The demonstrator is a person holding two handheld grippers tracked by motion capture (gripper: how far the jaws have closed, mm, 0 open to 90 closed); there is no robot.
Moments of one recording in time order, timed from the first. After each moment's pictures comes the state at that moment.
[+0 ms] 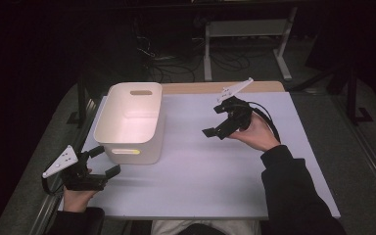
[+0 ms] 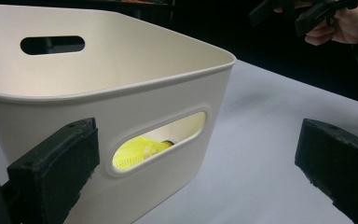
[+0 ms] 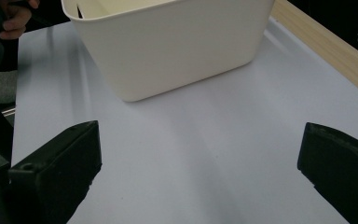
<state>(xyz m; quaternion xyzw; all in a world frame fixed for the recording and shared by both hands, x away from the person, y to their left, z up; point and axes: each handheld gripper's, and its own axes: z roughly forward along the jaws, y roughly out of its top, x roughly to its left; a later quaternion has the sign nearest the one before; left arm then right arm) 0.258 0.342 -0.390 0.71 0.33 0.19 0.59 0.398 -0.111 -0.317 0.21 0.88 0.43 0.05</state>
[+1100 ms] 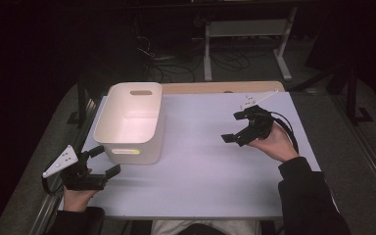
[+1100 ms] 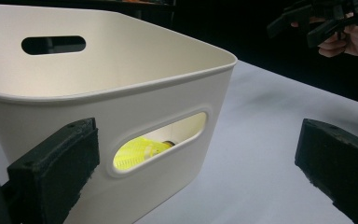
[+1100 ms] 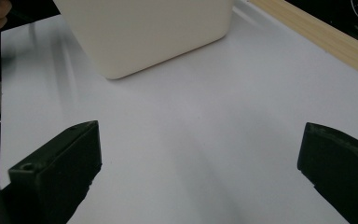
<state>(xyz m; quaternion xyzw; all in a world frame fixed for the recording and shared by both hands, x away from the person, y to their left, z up) 0.259 0.341 -0.390 0.71 0.33 0.19 0.59 0.381 -0.164 -0.337 0.26 0.86 0.44 0.07</state>
